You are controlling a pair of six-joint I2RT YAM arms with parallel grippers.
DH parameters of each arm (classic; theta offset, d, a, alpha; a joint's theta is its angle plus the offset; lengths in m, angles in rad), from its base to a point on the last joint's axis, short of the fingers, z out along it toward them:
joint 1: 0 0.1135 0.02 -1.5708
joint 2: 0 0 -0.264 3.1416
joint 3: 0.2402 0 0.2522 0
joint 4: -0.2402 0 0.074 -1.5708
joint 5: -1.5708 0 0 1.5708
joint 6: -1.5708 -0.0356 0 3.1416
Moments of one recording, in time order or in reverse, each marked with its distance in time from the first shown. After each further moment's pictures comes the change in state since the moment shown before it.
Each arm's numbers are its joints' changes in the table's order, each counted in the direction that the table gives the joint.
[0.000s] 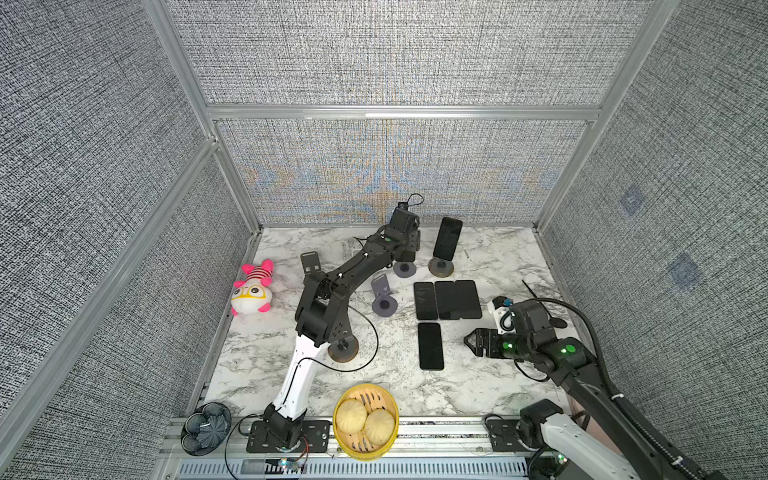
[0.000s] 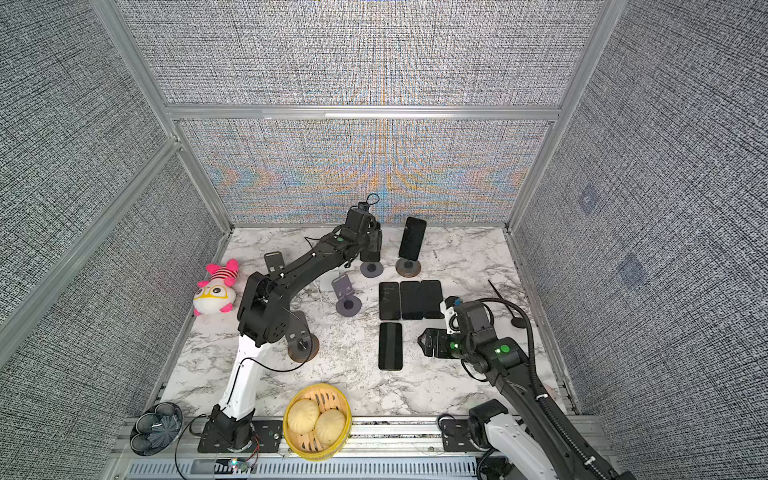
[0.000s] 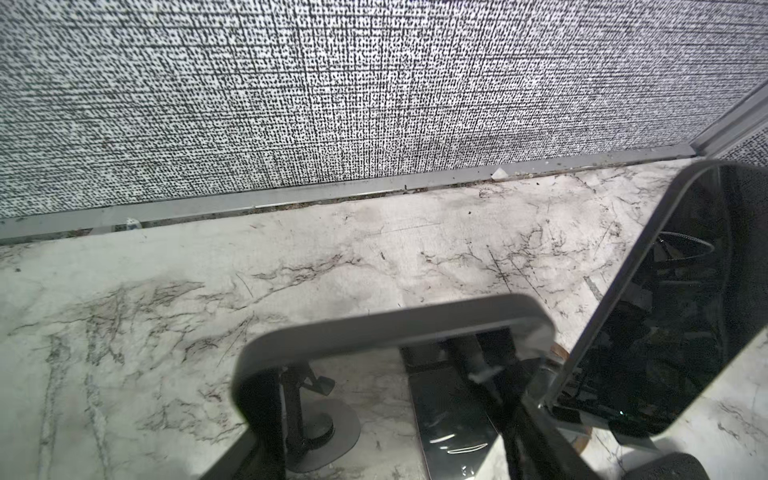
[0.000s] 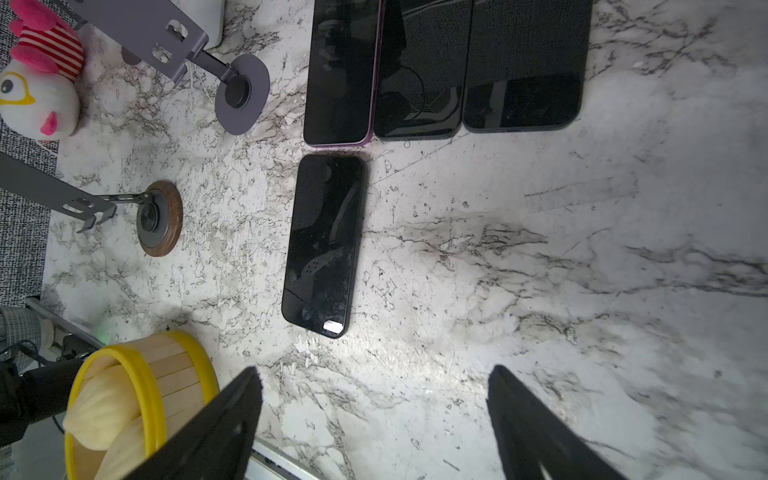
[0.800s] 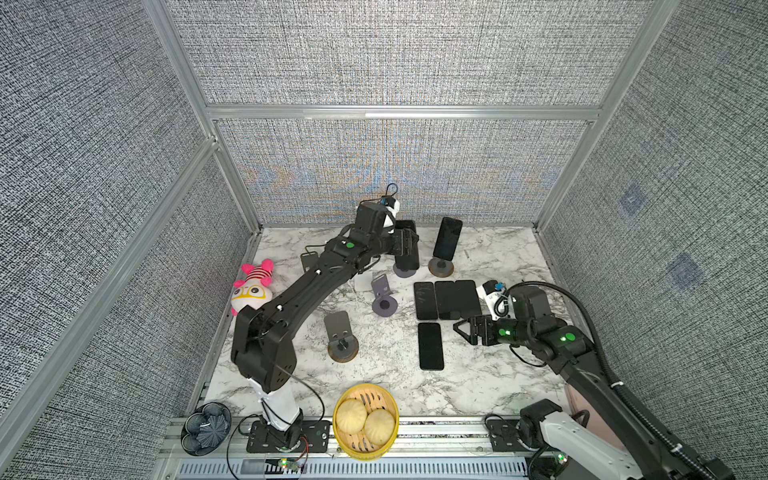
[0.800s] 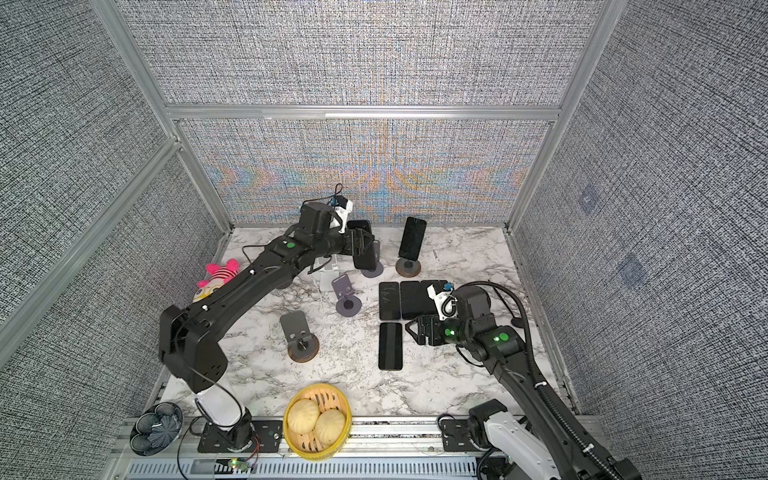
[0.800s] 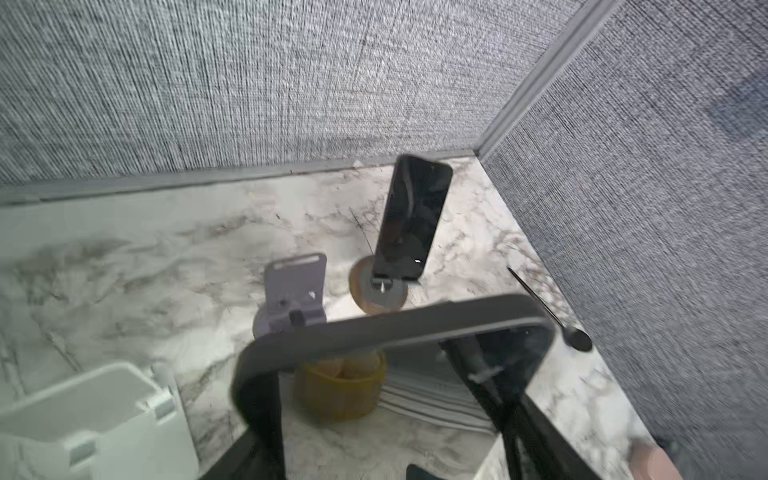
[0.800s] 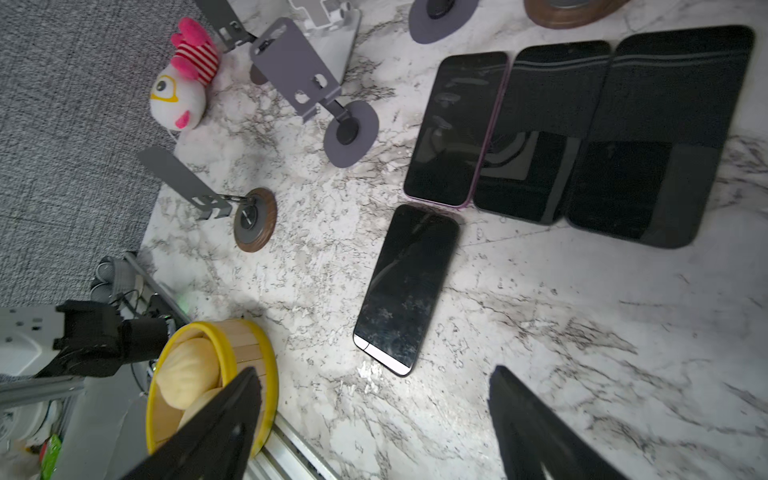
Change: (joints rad) left arm 0.045 -0.597 -0.447 -0.047 -0.435 0.084; right arm -0.003 0.087 0.115 0.114 0.200 0.103
